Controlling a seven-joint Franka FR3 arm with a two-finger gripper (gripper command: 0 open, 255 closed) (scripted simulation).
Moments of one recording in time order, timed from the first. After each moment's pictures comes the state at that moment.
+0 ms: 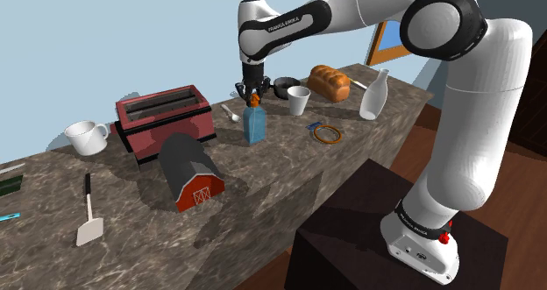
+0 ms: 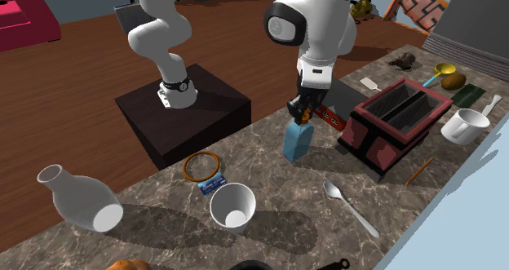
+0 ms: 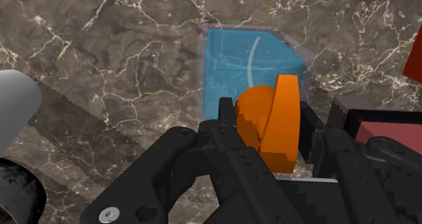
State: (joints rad) arm 0.06 0.32 0.11 -1.70 -0.05 2.03 0.35
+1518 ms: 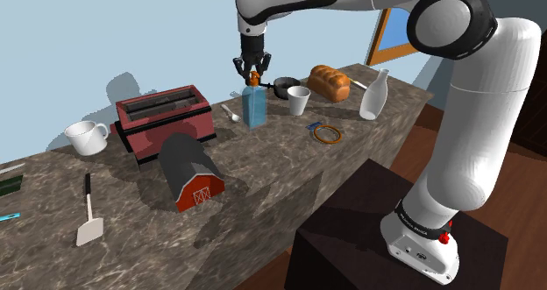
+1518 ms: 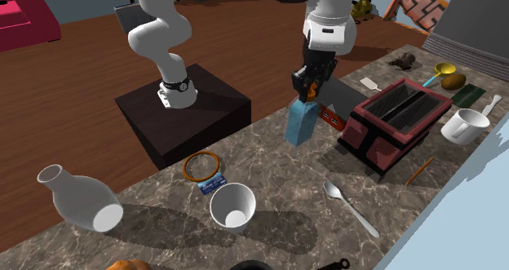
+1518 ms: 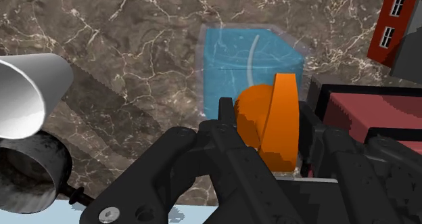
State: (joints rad) arm 0.06 0.29 0.11 -1.52 -0.04 1.81 0.34
